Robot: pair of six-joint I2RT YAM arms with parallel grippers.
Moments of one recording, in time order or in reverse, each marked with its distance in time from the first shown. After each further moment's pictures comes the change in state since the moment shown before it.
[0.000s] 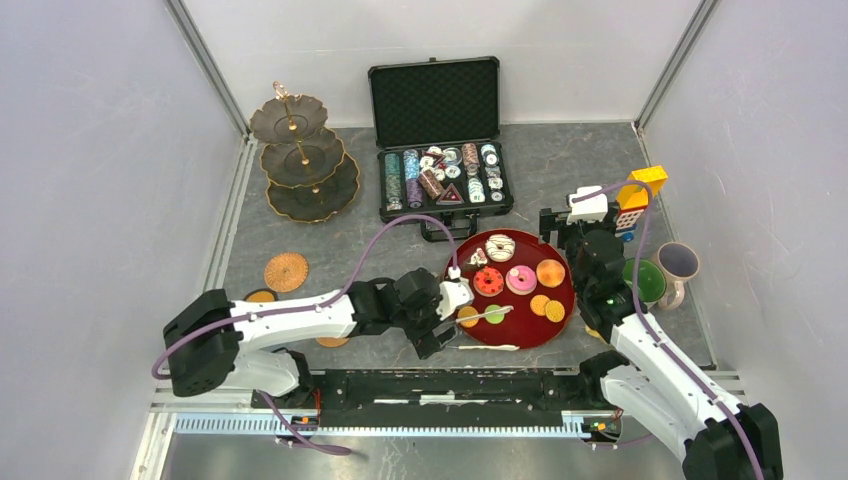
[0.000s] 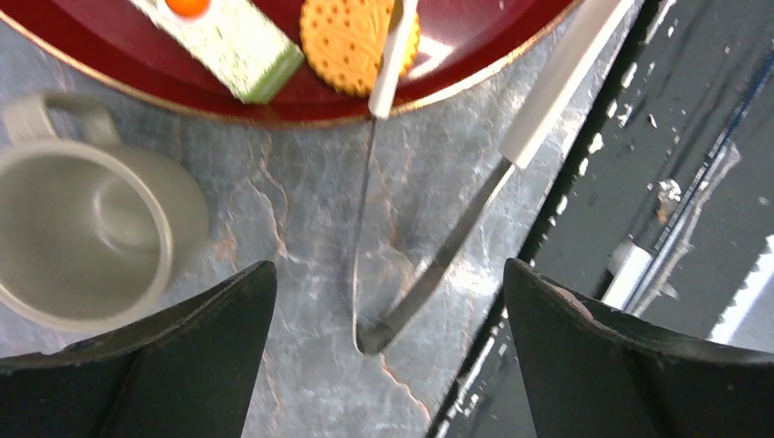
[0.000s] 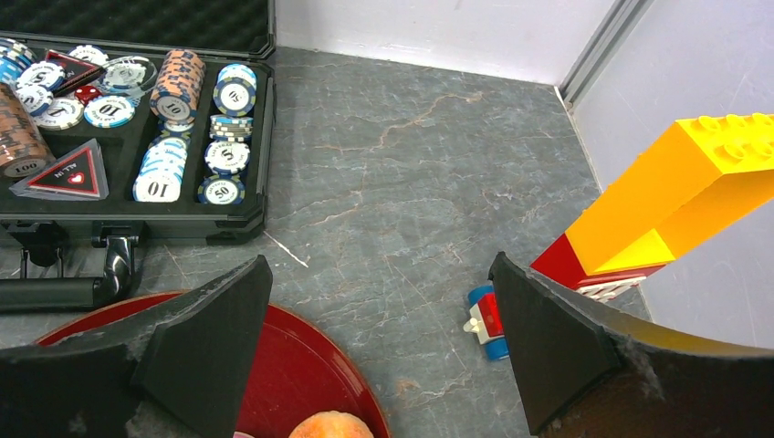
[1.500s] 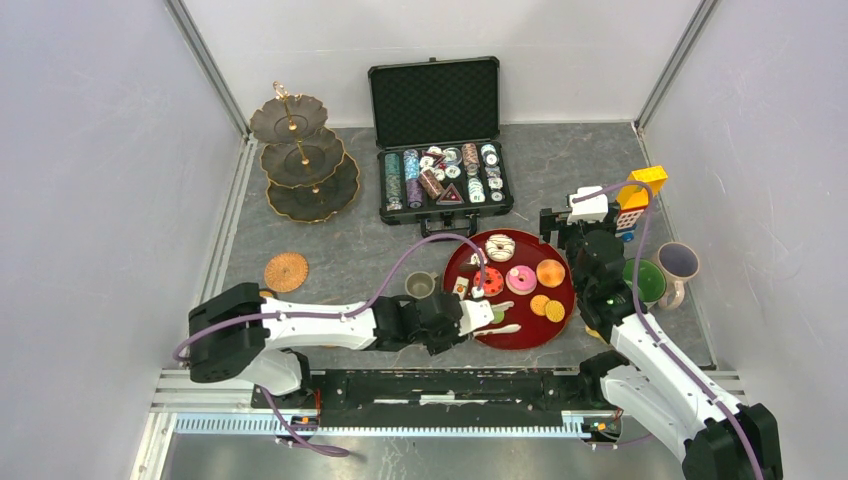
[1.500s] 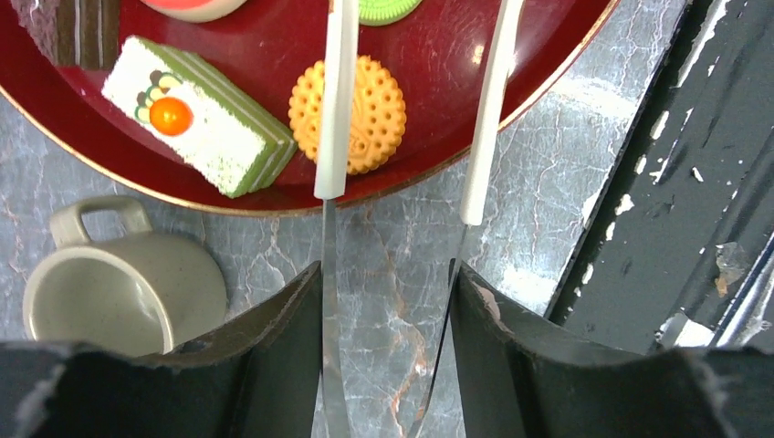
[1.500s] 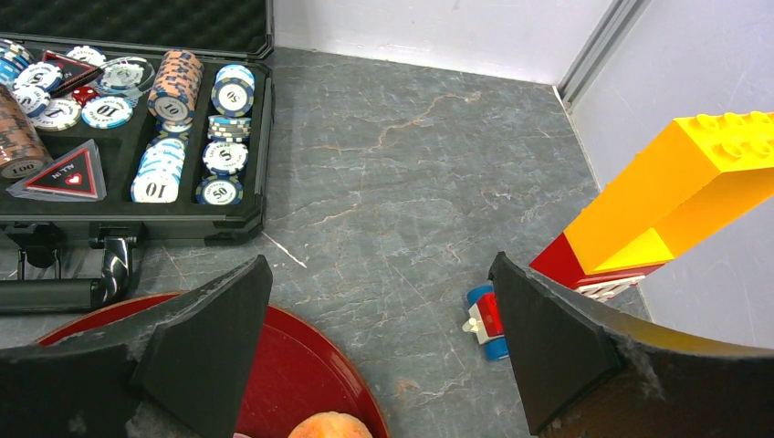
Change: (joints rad) left arm -0.157 0.150 0.023 0.186 -0.226 0.114; right arm -0.004 0.000 -0.004 0.006 0.000 0.000
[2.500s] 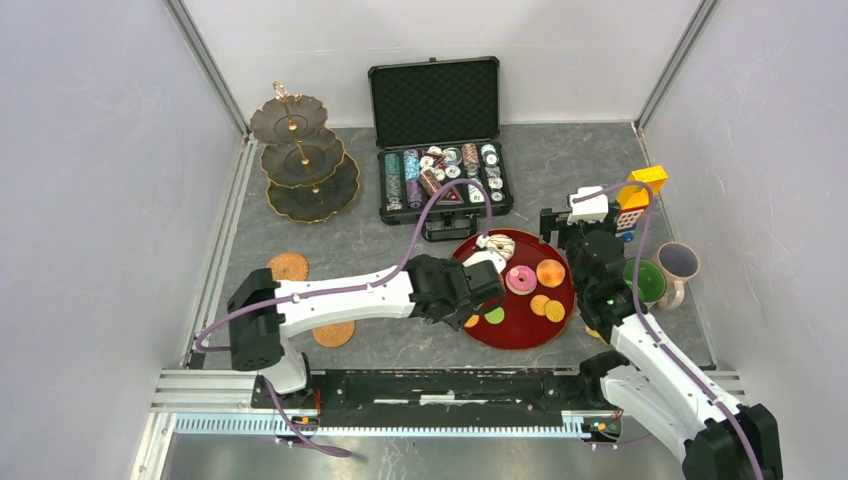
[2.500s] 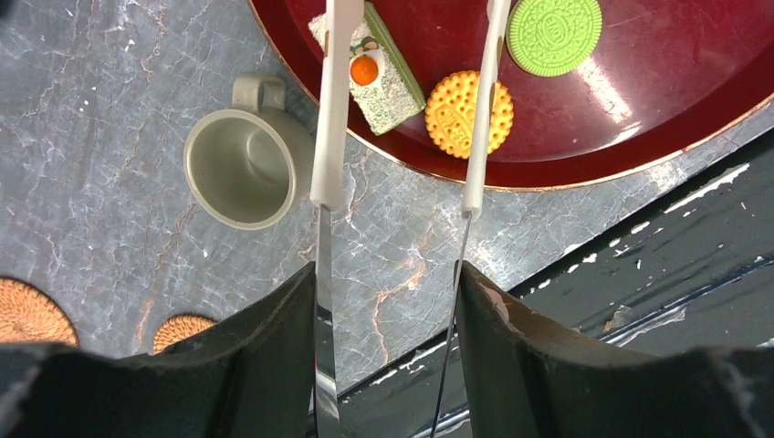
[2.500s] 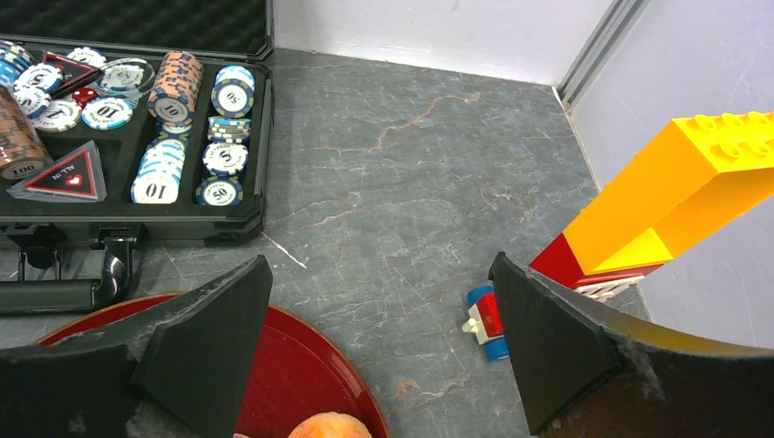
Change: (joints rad) left arm -0.002 0.172 0.599 -0.742 -0.243 -0.526; right arm 0.000 -0.001 0.000 0.000 0.000 0.000
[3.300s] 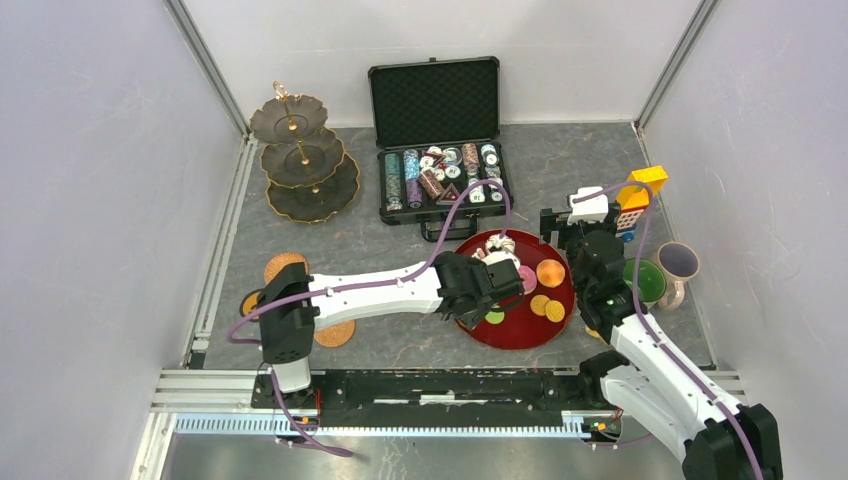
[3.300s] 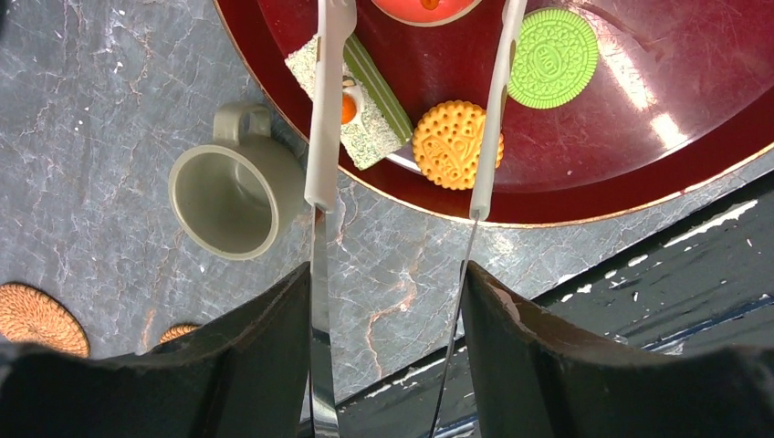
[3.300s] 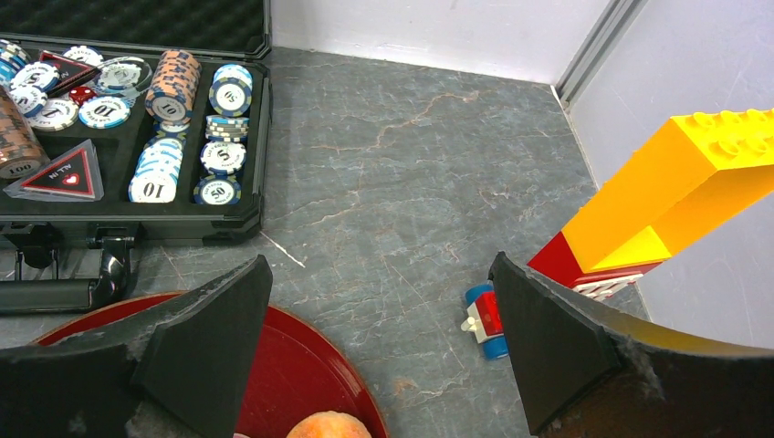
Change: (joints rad) left arm 0.000 0.167 0.150 -0.071 -0.013 0.002; right arm 0.000 -0.002 -0.002 0.000 0.004 -0.001
